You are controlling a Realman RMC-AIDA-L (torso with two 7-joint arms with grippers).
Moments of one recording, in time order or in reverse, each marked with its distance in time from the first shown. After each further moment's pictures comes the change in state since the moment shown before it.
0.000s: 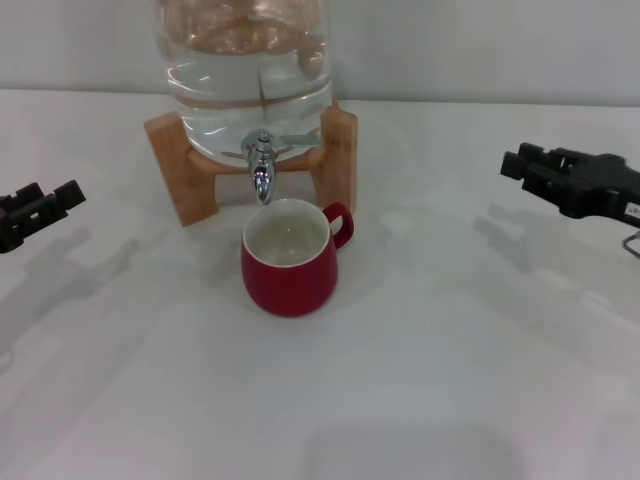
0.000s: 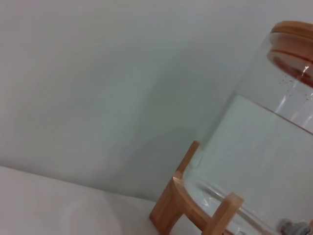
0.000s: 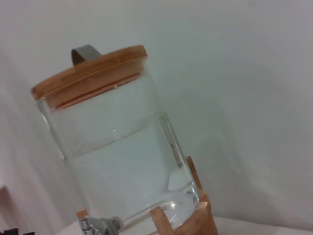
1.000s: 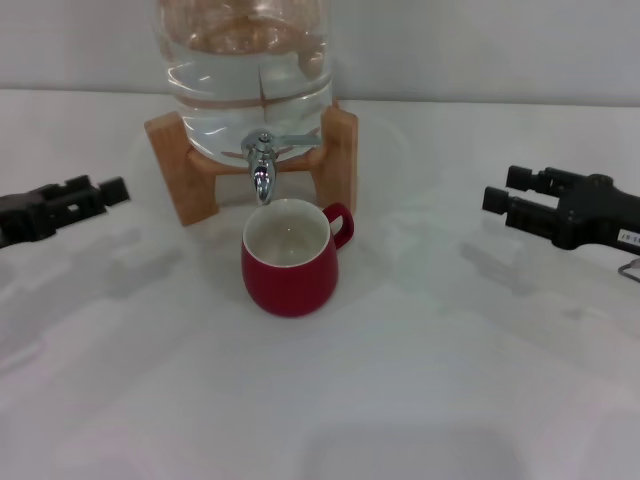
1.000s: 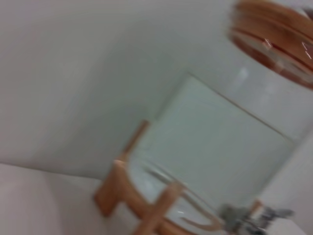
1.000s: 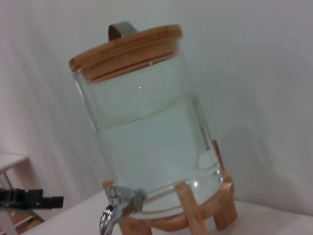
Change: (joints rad) left arm -0.037 0.013 0.111 0.121 0.045 -0.100 -0.179; right arm -0.006 0.030 0.097 0.002 -0.179 0.089 -0.002
